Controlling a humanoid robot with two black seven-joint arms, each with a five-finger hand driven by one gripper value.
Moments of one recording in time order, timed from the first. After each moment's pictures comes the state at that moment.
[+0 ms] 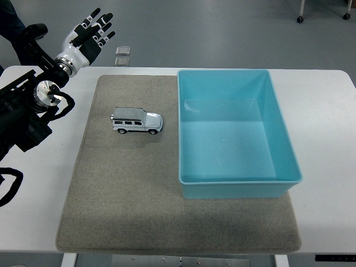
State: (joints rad) left arm -1.04 0.21 -0.50 -0.29 -0.27 -0.37 -0.20; right arm 0.07 0.00 -0.02 0.11 -0.03 0.15 0.06
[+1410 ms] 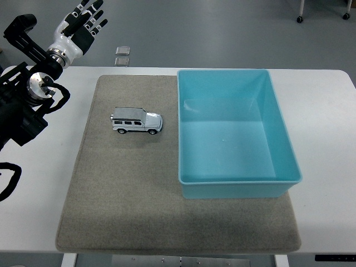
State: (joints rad) left arm -1.06 0.23 -0.57 -0.31 -0.25 -0.36 -0.20; right arm 0.07 0.00 -0.02 0.11 -0.03 0.15 0.06
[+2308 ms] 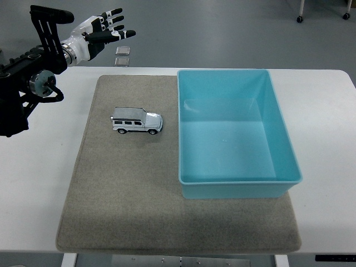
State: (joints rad) left arm -1.13 0.36 -0.29 -0.52 0.18 -0.27 -0.19; right arm 0.07 0.00 -0.02 0.11 -0.03 0.15 0.06
